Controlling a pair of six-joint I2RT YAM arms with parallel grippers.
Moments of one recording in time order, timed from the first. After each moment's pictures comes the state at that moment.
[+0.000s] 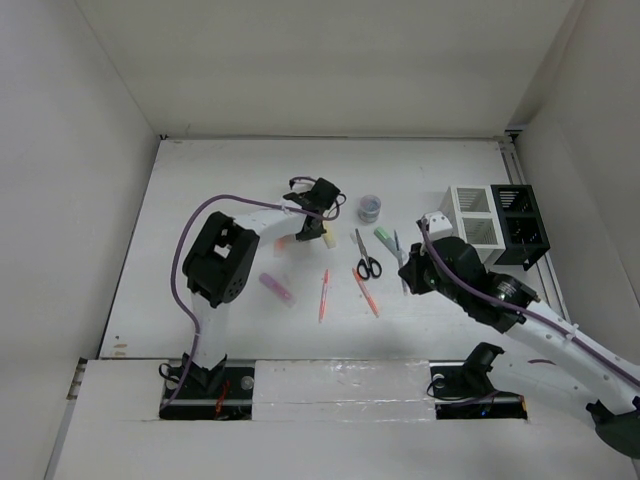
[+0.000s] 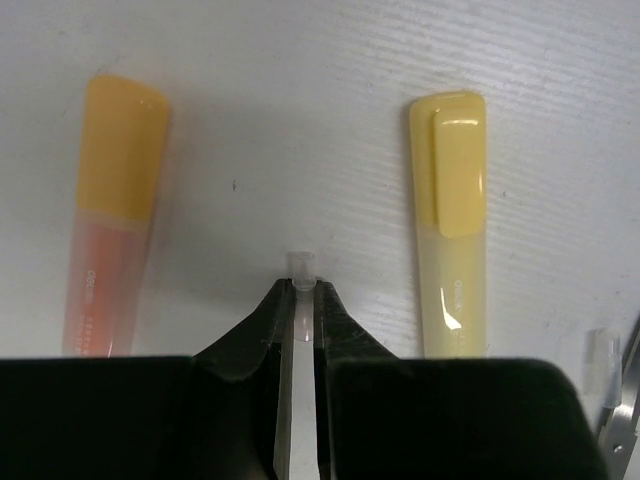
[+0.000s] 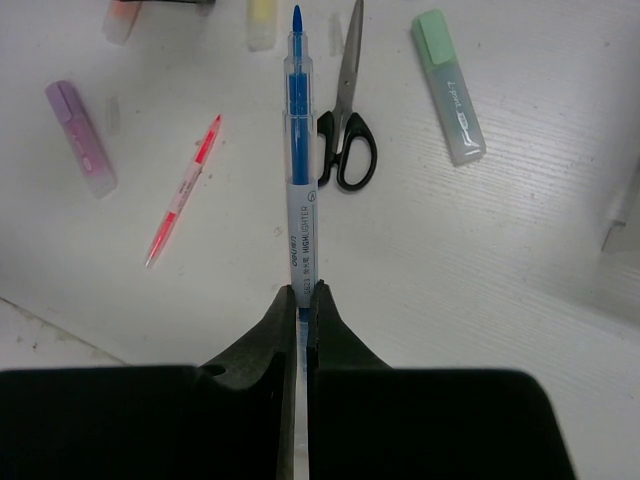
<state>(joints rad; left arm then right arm) -0.63 2.03 1.43 -0.55 -0.41 -0.79 0.79 0.80 0.78 -0.59 0.24 0.42</state>
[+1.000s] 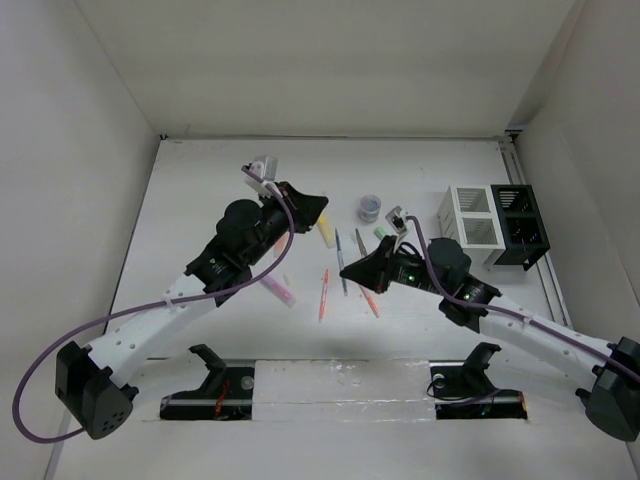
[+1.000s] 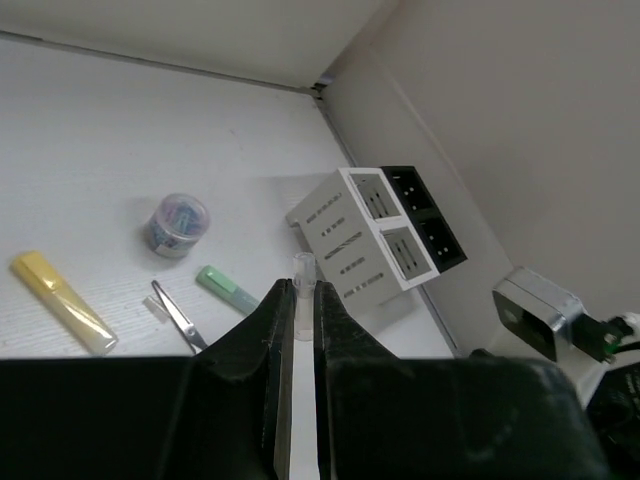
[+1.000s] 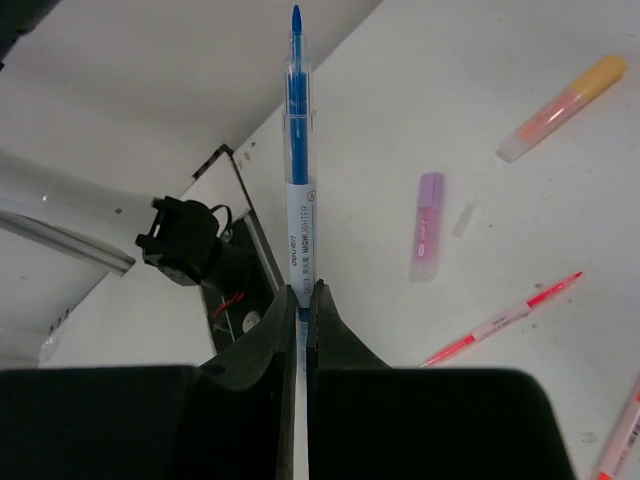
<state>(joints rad) -0.71 1.04 0.89 0.11 -0.08 -0.67 0.79 0.94 0.56 0.32 -0.39 0.58</state>
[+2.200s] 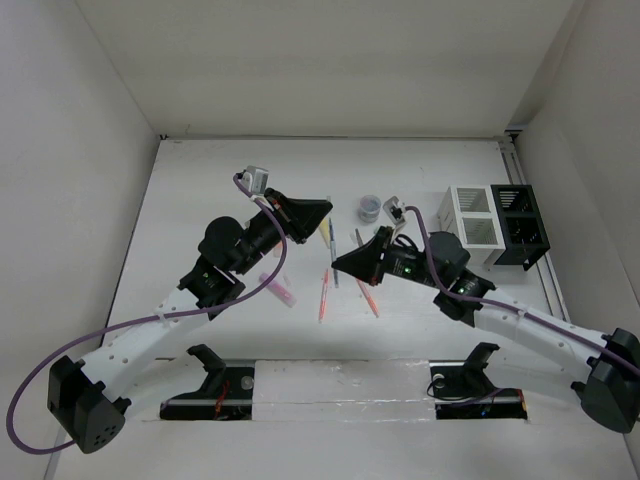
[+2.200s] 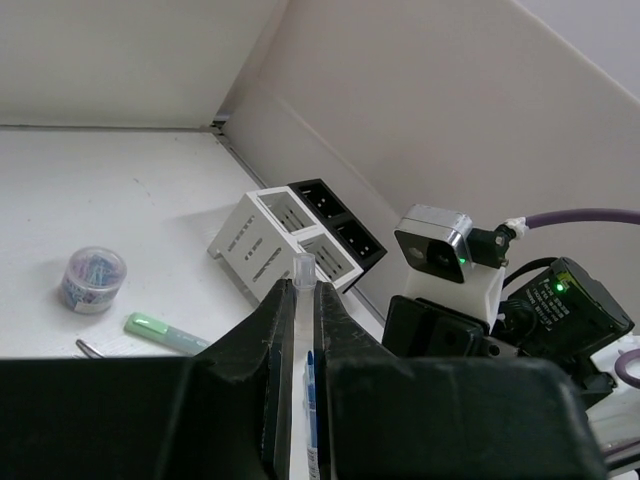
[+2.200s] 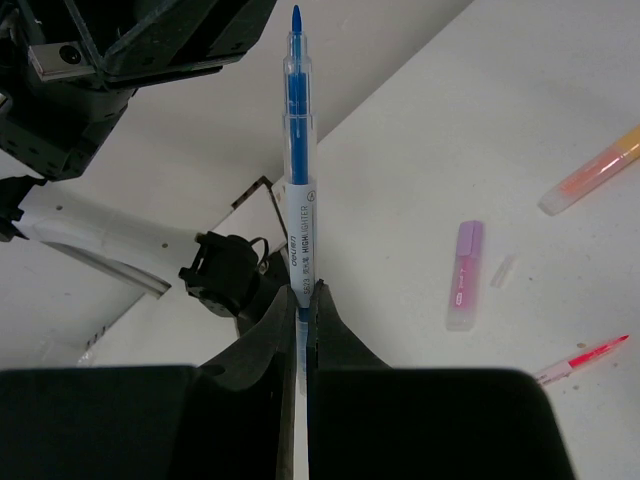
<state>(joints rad) -0.71 0.93 0.76 0.36 0.11 -0.65 0.81 1.01 0.62 0.43 -0.41 0.64</state>
